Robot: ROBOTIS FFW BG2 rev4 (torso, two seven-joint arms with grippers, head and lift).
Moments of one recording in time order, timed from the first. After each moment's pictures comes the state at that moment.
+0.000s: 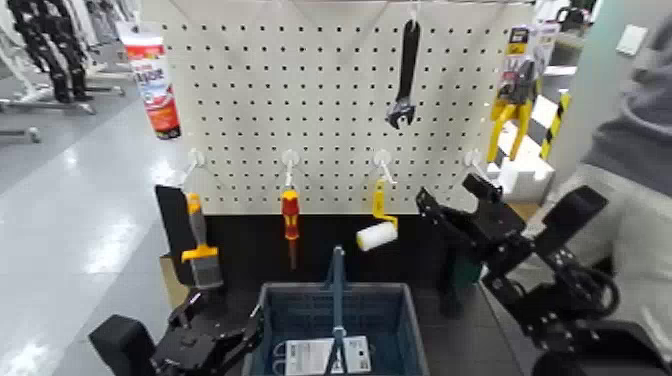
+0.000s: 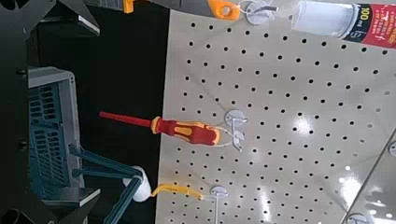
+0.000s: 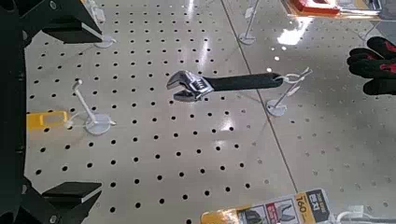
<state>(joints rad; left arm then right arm) 0.31 0.03 0.02 -1.89 0.21 0.04 -0.36 -0.08 -0.08 0.01 -1.79 -0.32 0.04 0.48</state>
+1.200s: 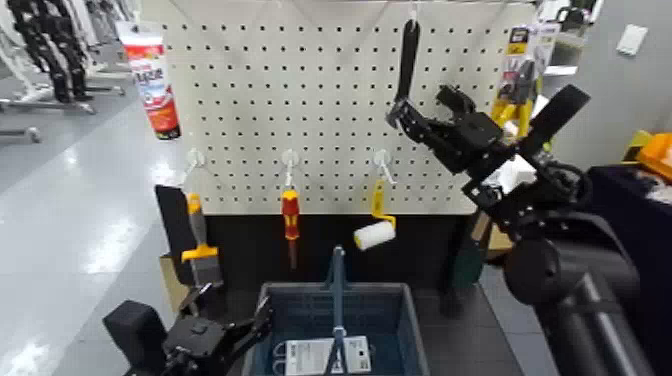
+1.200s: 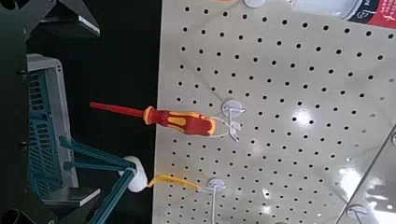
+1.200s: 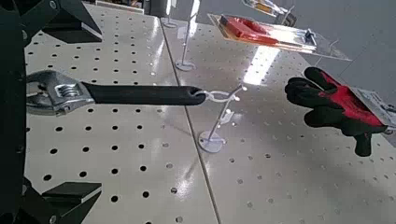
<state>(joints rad) 0.27 0.04 0.00 -1.88 0.21 0.07 -0.37 -0.44 -0.07 0.06 -1.55 -0.41 0.03 0.66</state>
